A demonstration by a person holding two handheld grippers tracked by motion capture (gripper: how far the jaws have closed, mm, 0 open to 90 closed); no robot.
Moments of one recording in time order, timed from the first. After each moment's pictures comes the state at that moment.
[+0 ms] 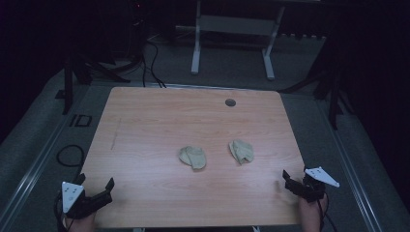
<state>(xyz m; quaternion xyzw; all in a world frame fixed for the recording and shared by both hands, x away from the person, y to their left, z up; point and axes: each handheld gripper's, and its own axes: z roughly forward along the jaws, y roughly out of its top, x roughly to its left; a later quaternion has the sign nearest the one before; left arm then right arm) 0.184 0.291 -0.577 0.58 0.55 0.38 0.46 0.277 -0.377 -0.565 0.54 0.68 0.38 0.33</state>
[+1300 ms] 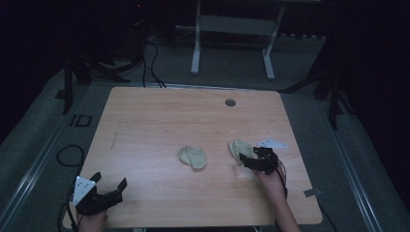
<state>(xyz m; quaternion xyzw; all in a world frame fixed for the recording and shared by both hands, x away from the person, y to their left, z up) 0.192 0.265 -0.568 0.61 0.55 0.31 0.48 0.361 -0.246 -0.544 0.47 0.77 0.39 0.18</state>
